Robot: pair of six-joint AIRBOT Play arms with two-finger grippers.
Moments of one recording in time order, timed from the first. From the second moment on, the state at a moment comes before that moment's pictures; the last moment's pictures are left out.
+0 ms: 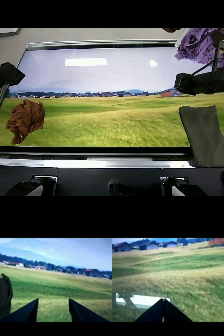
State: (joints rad) left arm -0.10 -1.03 1.61 1.58 -1.35 -1.80; right arm -0.02 -1.09 1.50 -1.32 1.38 1.64
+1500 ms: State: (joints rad) left arm 0.32 -1.53 1.18 1.58 -0.95 -1.85; right arm -0.02 -1.09 1.50 -1.32 1.39 1.64
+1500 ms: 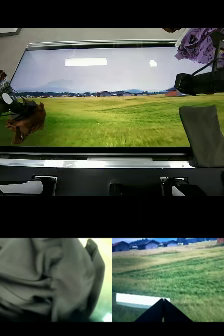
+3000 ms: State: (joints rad) left arm -0.17 -1.39 1.21 1.04 -1.19 -1.68; right arm -0.02 -1.10 1.08 -1.11 1.33 1.62
